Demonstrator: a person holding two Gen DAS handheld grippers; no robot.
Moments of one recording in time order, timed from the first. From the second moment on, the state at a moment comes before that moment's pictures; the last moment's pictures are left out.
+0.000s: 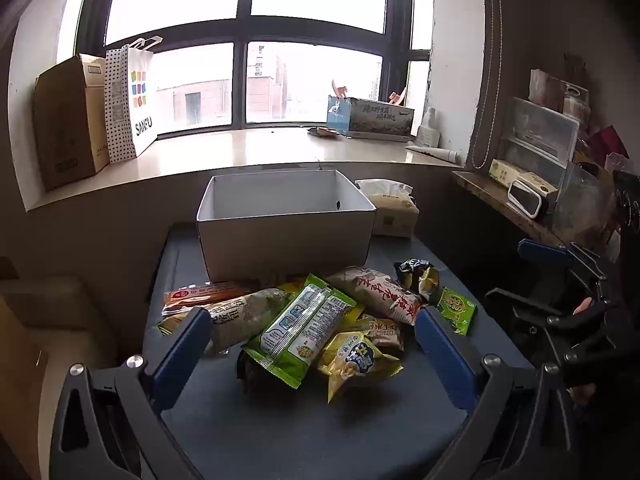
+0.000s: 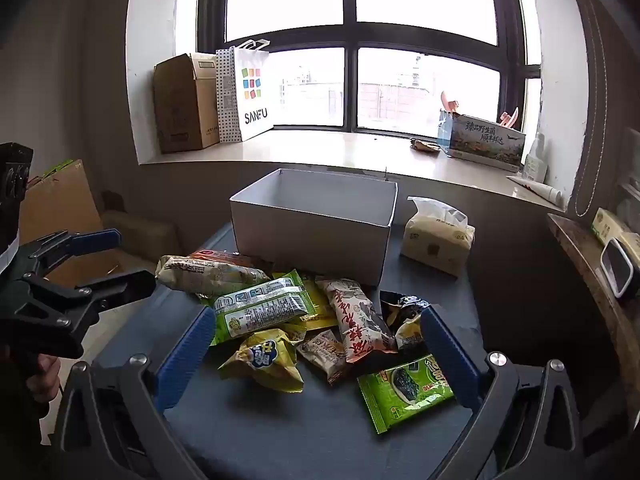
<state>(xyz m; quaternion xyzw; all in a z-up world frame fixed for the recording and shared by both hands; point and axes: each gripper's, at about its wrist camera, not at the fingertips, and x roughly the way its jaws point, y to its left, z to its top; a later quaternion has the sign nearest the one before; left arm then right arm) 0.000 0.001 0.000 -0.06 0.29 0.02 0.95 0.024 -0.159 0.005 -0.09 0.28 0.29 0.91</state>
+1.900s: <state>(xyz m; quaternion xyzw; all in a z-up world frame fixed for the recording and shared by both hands) 0.002 -0.003 -0.008 -0.04 0.31 0.02 0.95 0.024 -0.160 0.000 -0.09 0.29 0.29 0.91</state>
